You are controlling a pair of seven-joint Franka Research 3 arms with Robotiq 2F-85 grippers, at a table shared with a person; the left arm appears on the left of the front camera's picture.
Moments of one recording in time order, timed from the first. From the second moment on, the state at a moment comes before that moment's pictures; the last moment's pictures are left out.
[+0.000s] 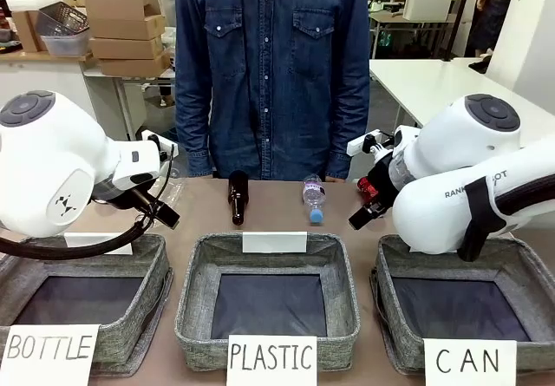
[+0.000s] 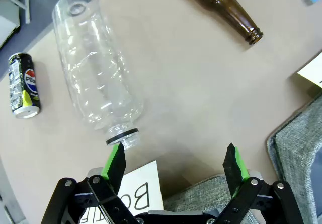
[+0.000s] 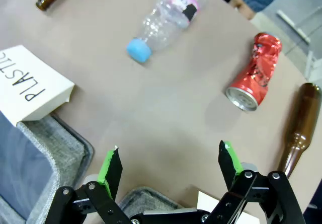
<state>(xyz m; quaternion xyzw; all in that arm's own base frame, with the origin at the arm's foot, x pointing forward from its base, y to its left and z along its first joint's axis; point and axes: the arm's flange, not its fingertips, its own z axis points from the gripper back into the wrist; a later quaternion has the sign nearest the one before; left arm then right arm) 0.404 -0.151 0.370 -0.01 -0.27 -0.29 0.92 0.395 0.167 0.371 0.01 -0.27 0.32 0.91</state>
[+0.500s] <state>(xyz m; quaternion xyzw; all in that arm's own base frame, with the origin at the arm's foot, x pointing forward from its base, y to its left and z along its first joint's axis) 0.401 -0.150 0.378 -0.02 -0.26 -0.29 0.92 0.395 0.166 0.381 0.02 -0.28 0.31 0.91</state>
